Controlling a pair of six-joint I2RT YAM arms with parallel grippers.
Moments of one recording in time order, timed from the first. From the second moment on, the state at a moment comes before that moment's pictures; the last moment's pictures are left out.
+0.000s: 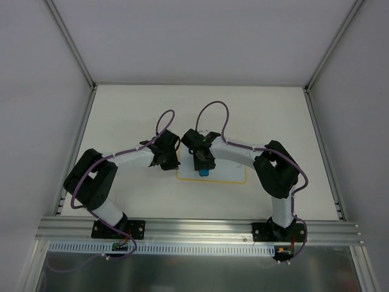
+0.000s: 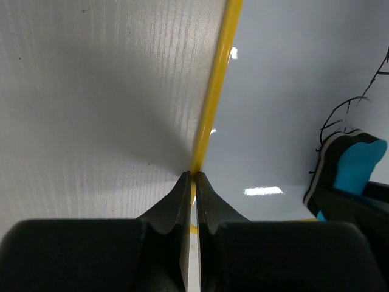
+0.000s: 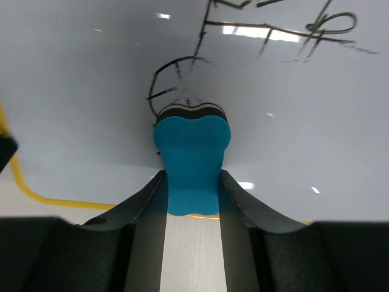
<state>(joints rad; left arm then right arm) -0.62 1.60 0.84 -0.35 -0.06 -0.81 0.89 1.93 1.36 -0.77 0.24 0.74</state>
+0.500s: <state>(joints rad) -0.61 1.59 0.82 -0.33 -0.05 -0.84 0.92 1.99 1.44 -0.84 0.25 0.87</state>
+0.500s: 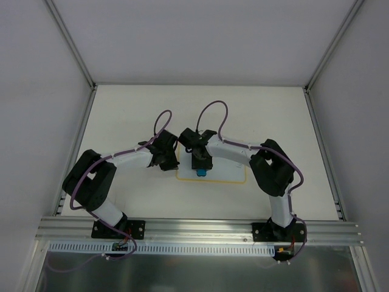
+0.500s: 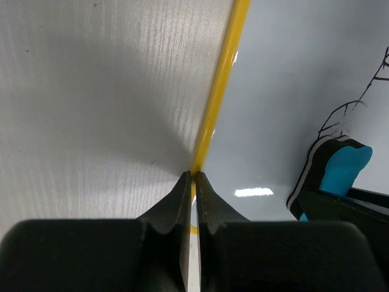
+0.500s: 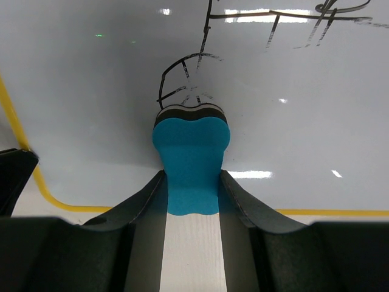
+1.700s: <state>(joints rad) -0.62 1.57 0.79 -0.30 -0.02 -0.85 0.54 1.73 1.09 -0.74 0.31 0.72</state>
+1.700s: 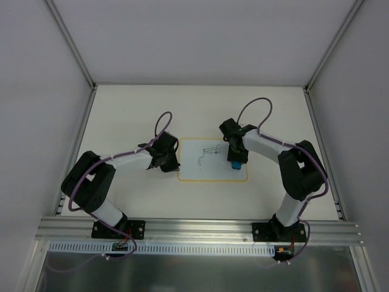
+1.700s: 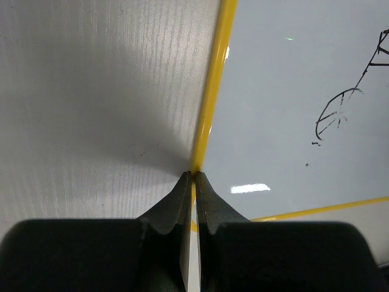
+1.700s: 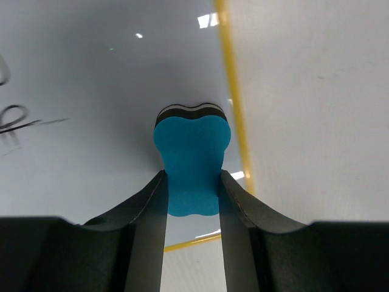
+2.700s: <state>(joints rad) -0.62 1.54 0.76 -0.30 -0.02 -0.85 0.85 2.01 1.46 -0.75 0.23 0.79</state>
